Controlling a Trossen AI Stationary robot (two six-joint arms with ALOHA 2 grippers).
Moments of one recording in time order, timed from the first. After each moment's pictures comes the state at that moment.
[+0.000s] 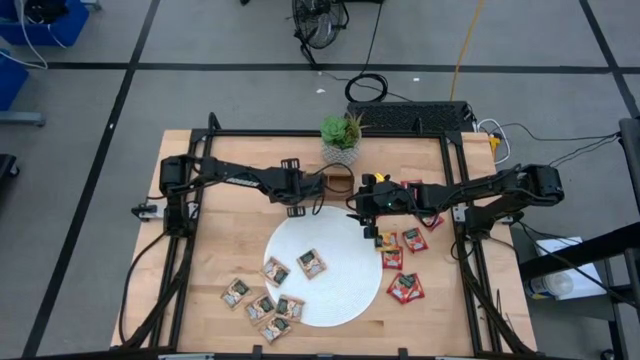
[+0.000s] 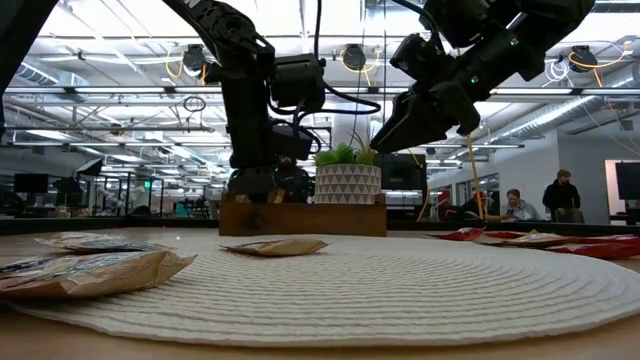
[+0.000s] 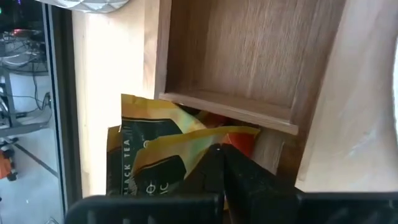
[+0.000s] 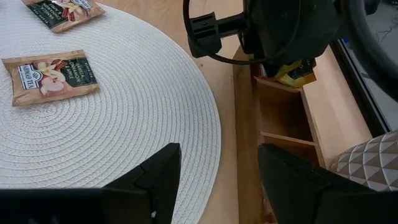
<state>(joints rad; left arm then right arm) 0.17 1.91 1.25 -0.65 -0.50 0.14 -0.05 1.40 0.68 0.14 0.10 -0.27</state>
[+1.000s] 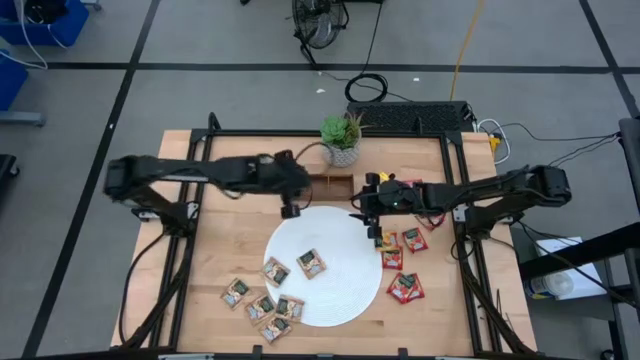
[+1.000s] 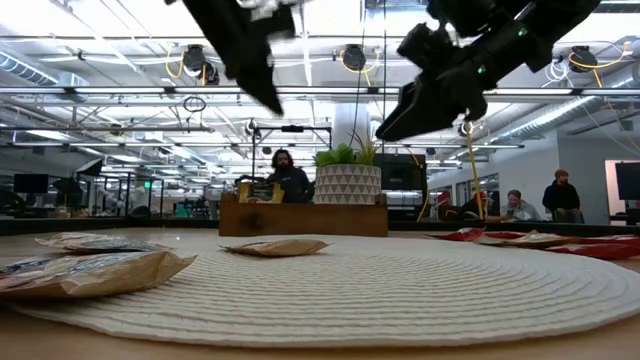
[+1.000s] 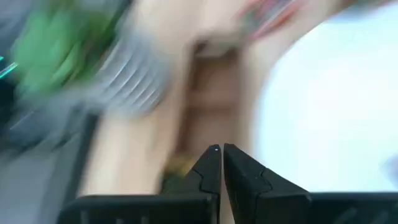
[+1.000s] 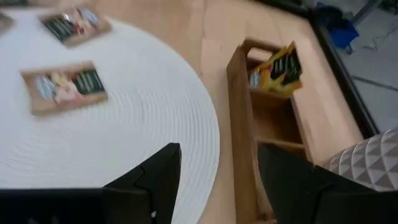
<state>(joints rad) 0.11 1.48 1.18 -0.52 -0.18 0.16 -0.04 1.32 0.68 0.09 0.11 -0.26</state>
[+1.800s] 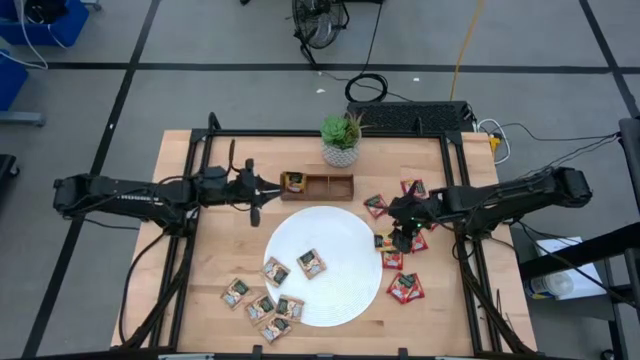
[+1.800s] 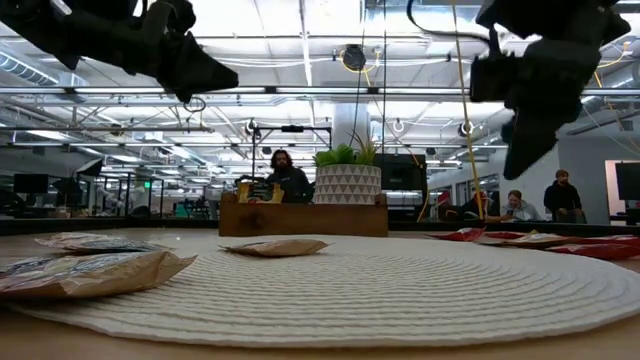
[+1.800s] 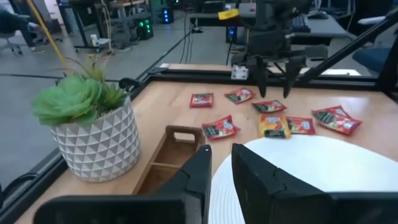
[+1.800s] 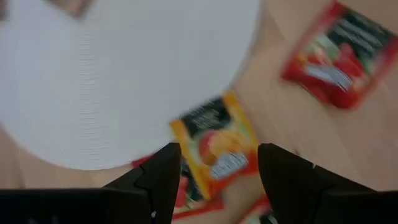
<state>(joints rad) 0.14 0.91 0.42 0.31 -0.03 0.02 0.06 1.09 0.63 -0.59 -0.03 0.56</state>
